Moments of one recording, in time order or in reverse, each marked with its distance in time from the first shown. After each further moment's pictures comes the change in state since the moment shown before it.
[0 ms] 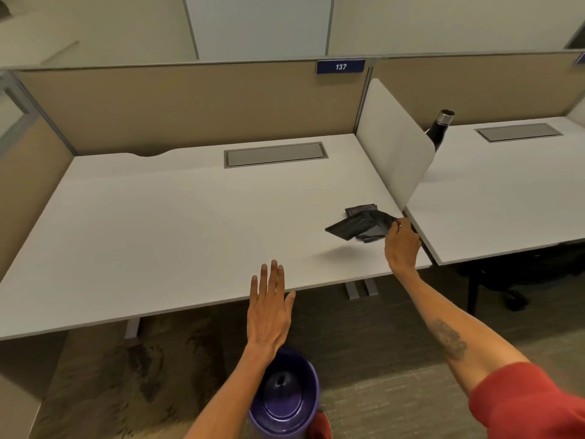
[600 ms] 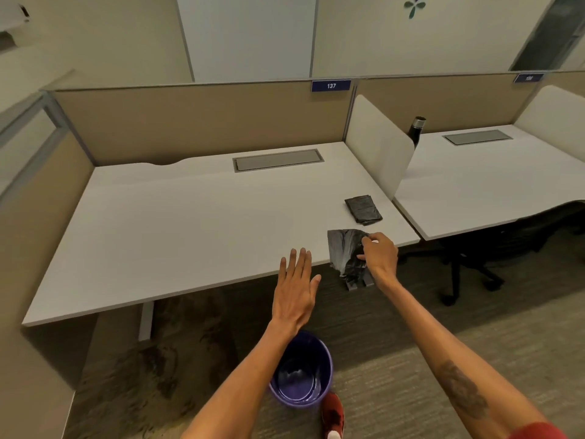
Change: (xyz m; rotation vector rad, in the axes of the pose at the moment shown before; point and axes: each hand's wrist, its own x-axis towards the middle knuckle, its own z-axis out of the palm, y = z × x) left_hand -0.104 -0.031 -0.078 -0.186 -0.003 0.251; right_hand -0.222 -0.084 -0.048 0.268 -0.166 0.235
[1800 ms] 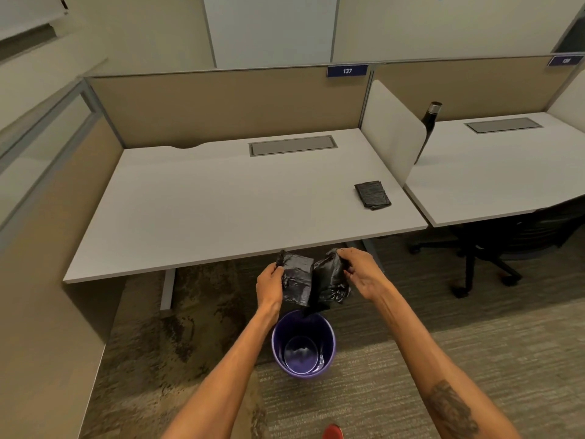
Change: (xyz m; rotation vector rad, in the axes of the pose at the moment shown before) left_hand -0.064 -0.003 -0.004 -1.166 0.162 -0.794; right_hand -0.091 0.018 -0.012 0.444 -0.477 0.319
